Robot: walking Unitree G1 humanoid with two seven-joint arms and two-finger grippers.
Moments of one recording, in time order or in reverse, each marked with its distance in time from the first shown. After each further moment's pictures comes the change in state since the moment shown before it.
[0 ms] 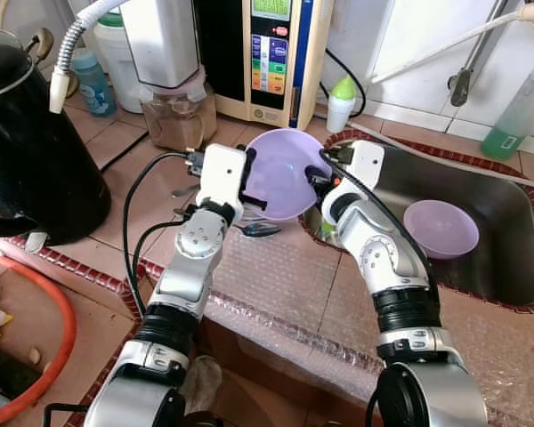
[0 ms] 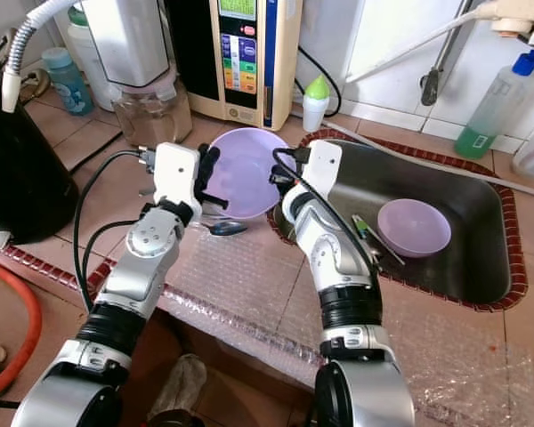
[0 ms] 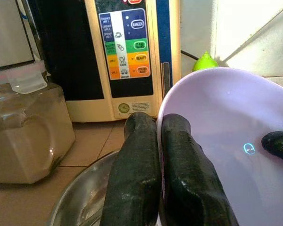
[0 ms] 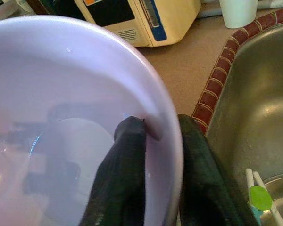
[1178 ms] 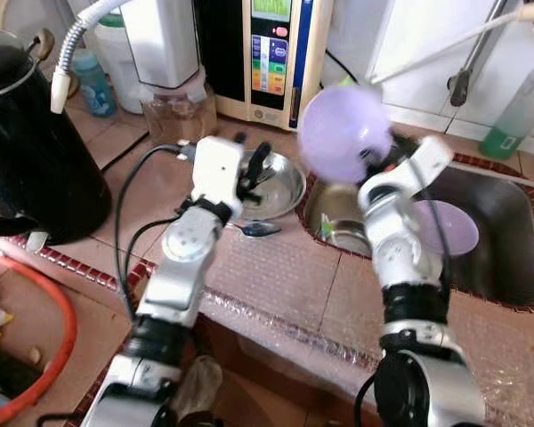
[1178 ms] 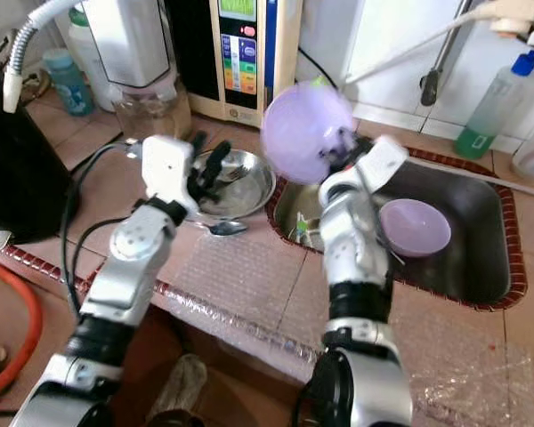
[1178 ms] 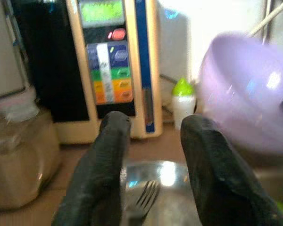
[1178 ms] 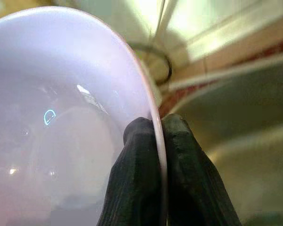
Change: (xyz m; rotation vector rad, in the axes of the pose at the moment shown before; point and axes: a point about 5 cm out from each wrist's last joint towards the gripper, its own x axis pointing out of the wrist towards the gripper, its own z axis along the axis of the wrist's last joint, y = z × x) left arm -0.015 0.006 0.017 -0.032 -0.068 -0.083; right arm -0.008 -0.041 0.039 0.251 -0.344 -0.246
